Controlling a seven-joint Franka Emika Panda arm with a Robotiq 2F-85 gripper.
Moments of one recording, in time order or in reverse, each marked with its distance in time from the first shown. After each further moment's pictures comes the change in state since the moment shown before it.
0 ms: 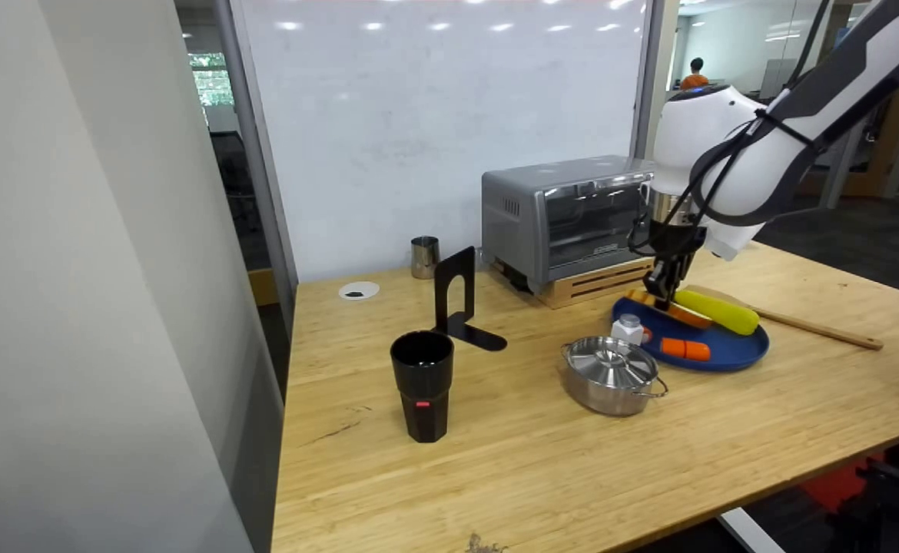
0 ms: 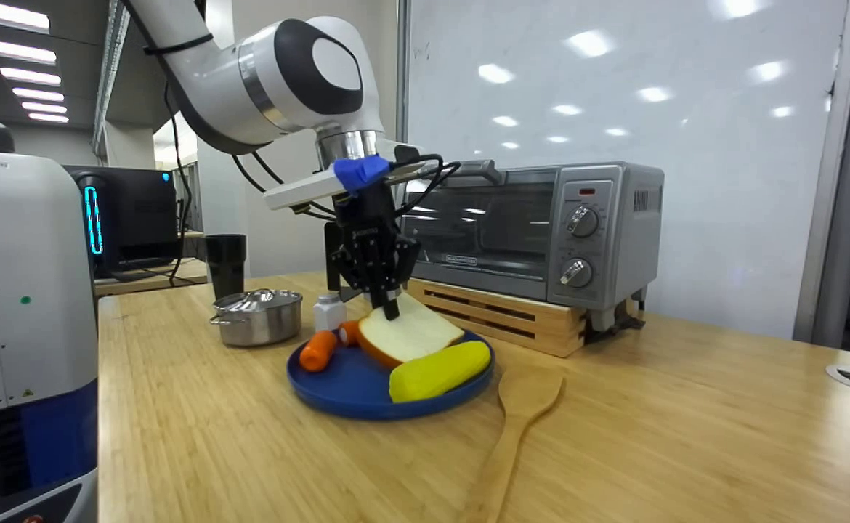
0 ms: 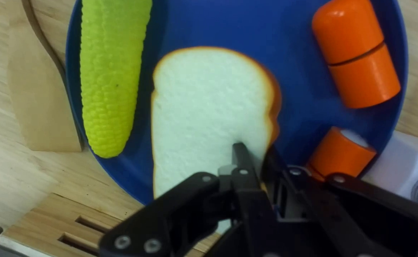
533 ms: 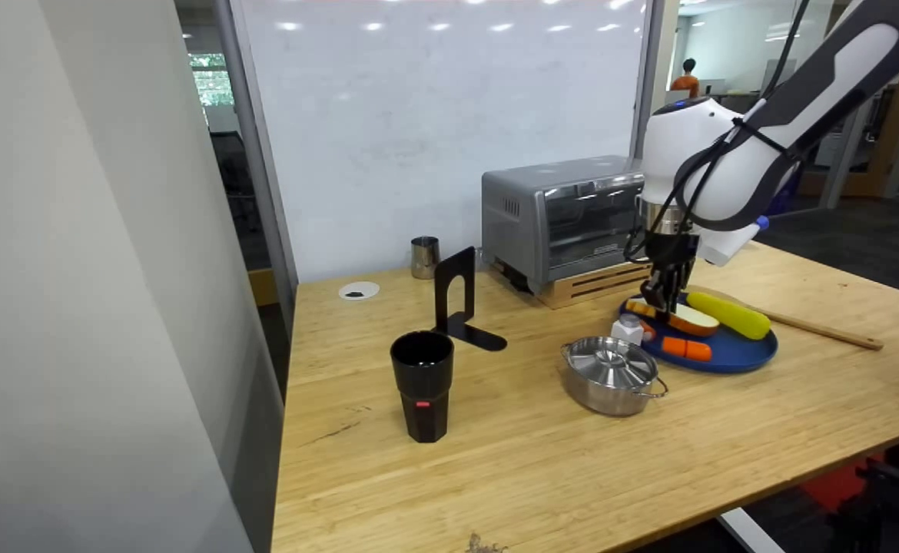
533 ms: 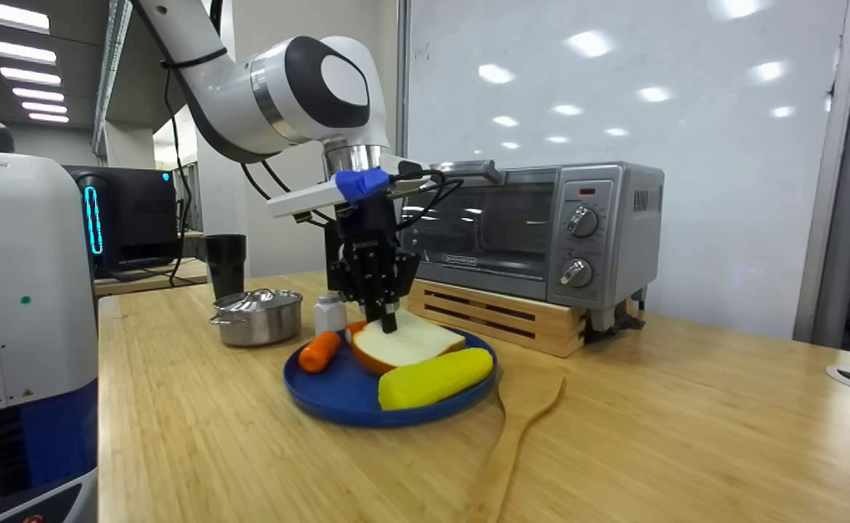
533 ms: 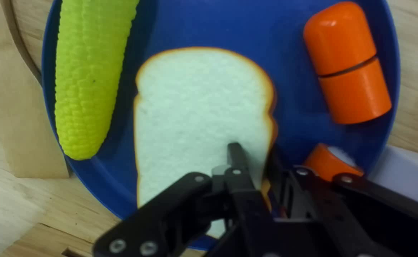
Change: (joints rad) arm 0.006 0.052 0.002 0.044 0.037 -0.072 0.000
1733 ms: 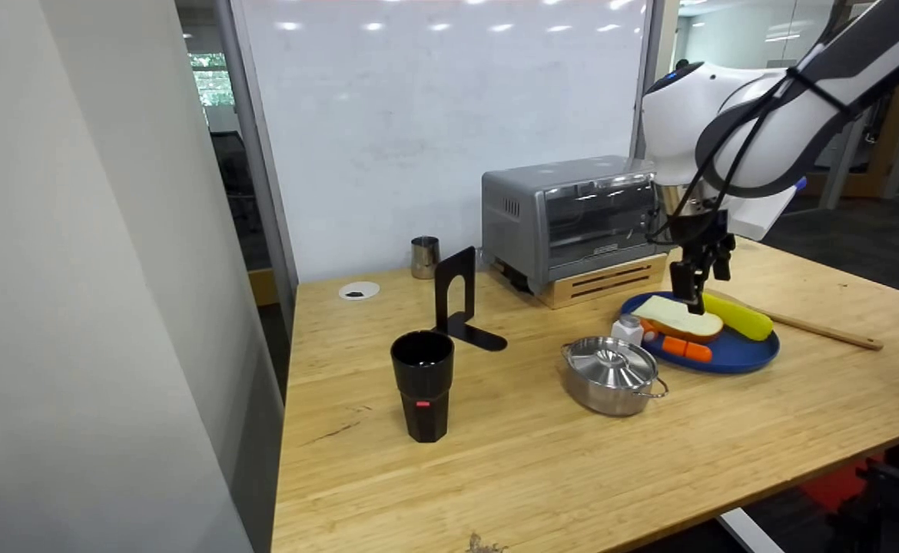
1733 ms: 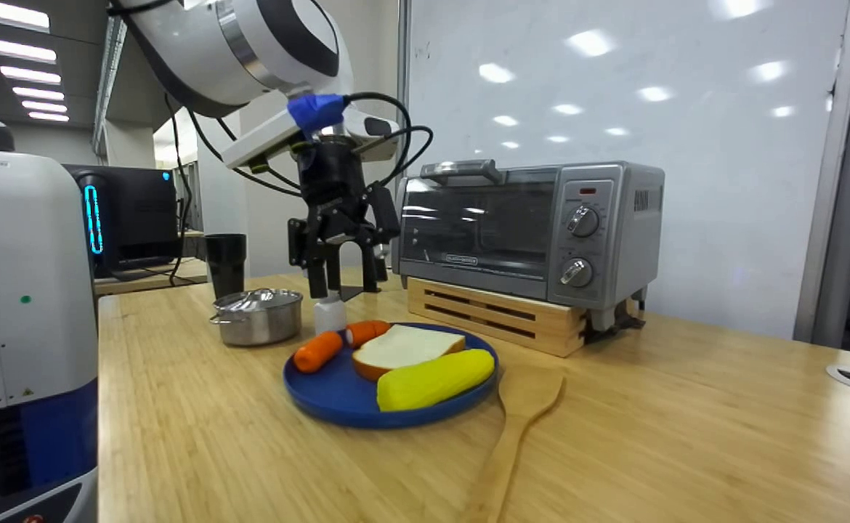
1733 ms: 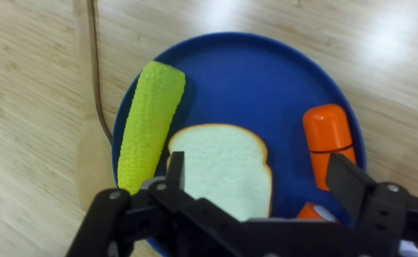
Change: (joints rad) arm 0.062 -0.169 0.005 -0.044 -0.144 -0.312 0.128
